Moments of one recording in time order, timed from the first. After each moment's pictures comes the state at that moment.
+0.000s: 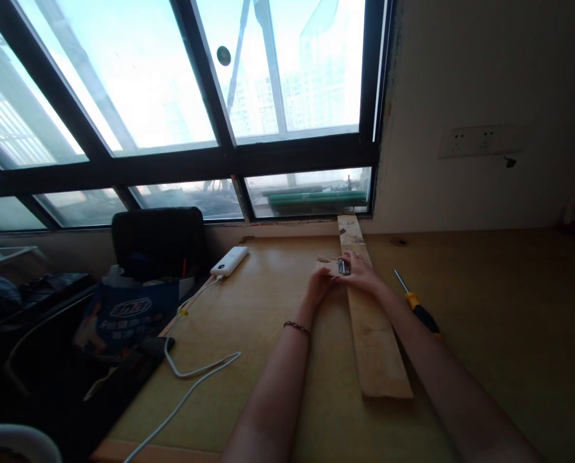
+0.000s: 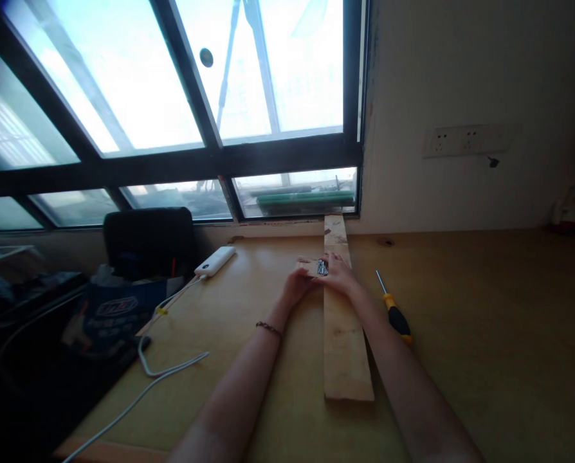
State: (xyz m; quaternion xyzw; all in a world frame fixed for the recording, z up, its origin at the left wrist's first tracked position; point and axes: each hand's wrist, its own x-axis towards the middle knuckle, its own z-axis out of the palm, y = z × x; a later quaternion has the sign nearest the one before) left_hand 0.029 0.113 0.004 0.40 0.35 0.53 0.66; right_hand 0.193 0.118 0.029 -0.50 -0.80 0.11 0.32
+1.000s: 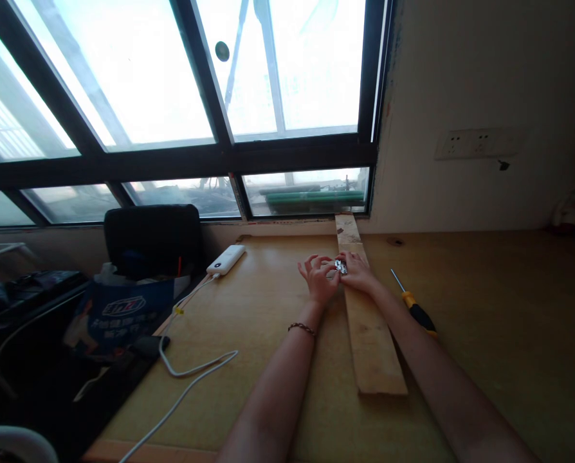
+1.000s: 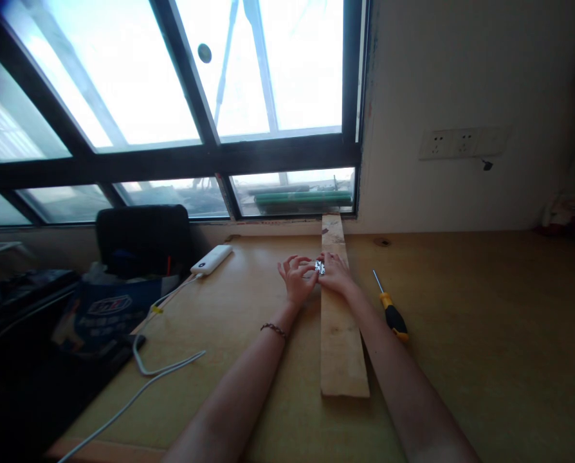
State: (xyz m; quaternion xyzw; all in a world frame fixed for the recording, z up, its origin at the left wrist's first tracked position) left_hand 0.052 0.076 0.030 0.65 0.52 0.54 0.13; right_hand 0.187 0.112 0.032 -0.52 -0.80 0.07 0.30
